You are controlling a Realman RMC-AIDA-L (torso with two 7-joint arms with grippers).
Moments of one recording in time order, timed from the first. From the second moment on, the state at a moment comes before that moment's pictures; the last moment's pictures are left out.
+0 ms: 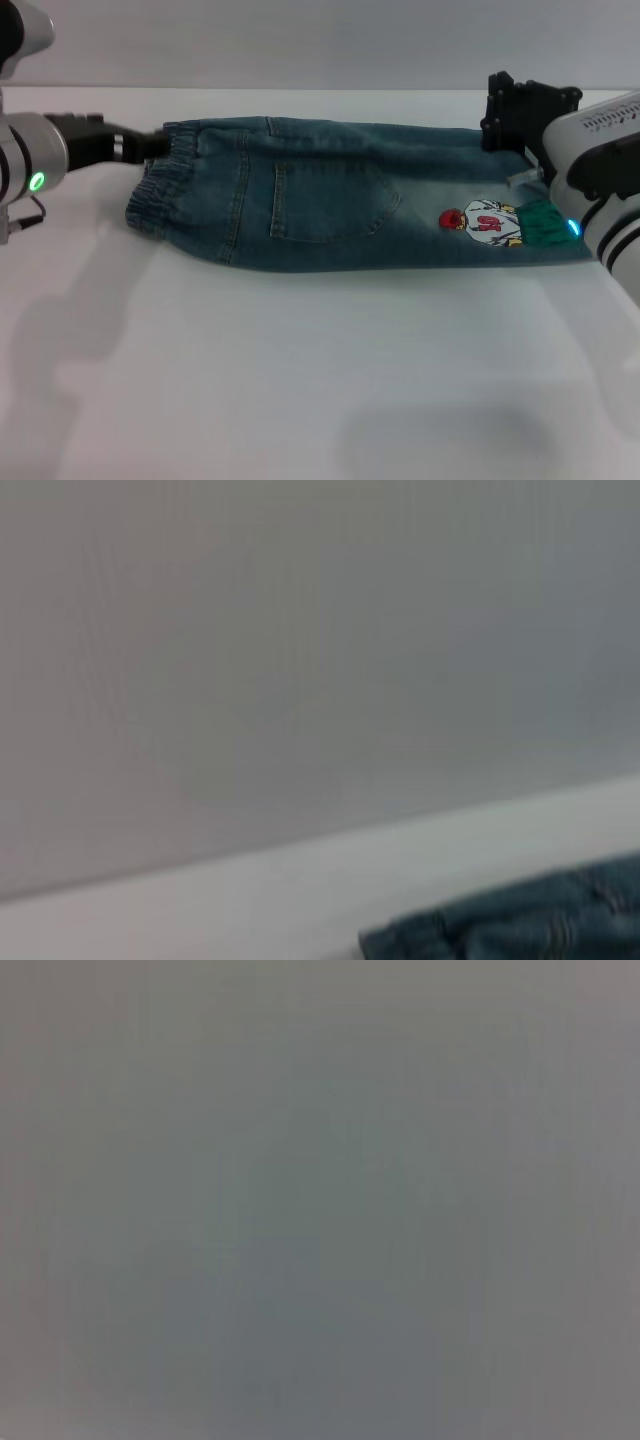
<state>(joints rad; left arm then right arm) -0.28 -2.06 -1.58 -1.44 2.72 -0.71 0.19 0.35 2.08 1.14 0.86 -2.45 -0.43 -0.39</state>
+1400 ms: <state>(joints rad) -0.47 -2.06 -1.65 -1.24 2.76 -0.96 0.23 0.32 2.08 1.13 0.83 -2.45 -0.39 -0.36</state>
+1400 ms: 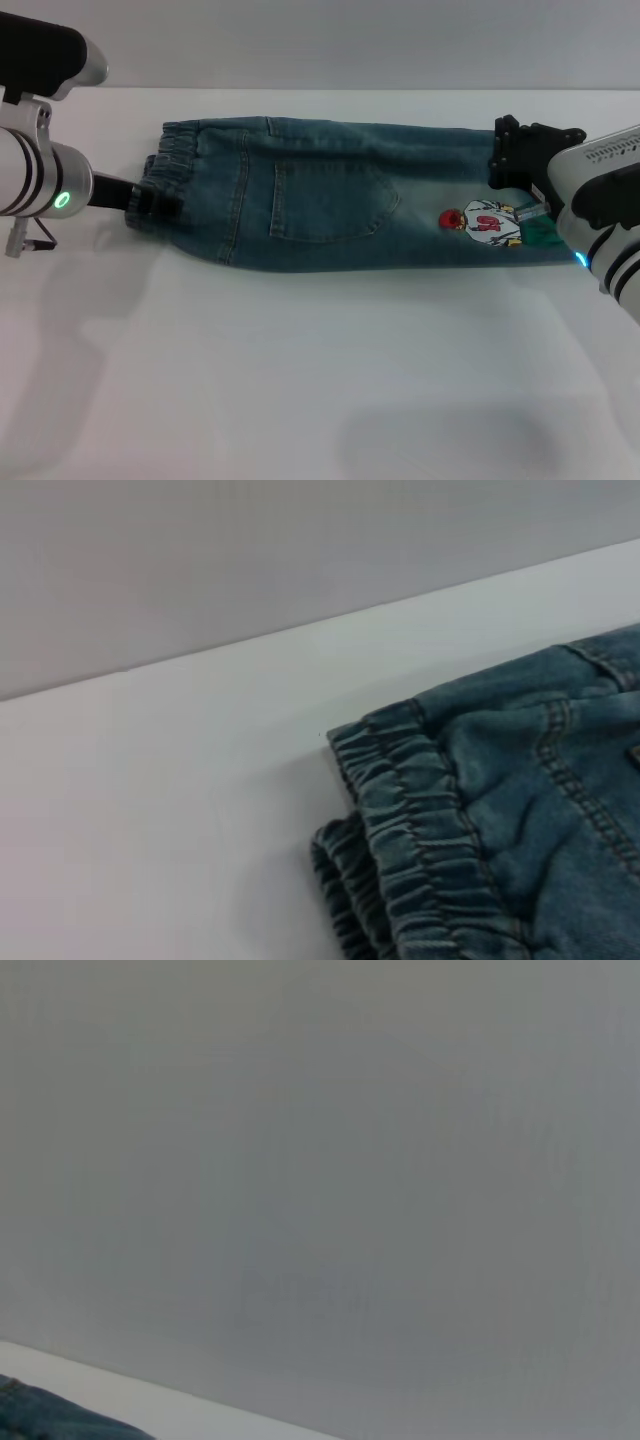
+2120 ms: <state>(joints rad) -0.48 -2.06 -1.66 -1.17 2.76 -0.90 0.23 0.37 2.08 1.04 0.78 -2.46 -0.49 -0.37</state>
